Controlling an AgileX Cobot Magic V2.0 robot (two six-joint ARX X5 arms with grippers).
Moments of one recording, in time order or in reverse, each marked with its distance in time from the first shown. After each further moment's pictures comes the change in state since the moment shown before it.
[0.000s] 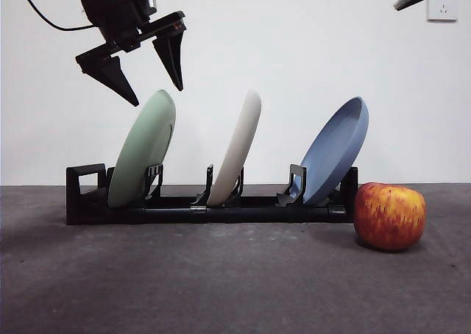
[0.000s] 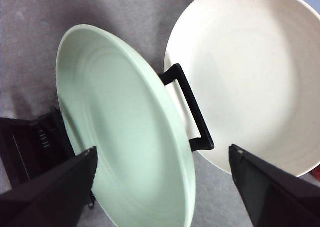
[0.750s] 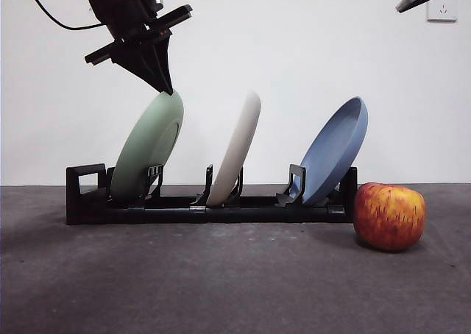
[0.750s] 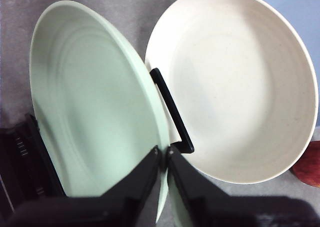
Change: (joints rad) left arm -0.012 0.000 0.002 0.014 0.024 -0.011; right arm 0.000 0.000 0.000 -0.019 0.000 0.000
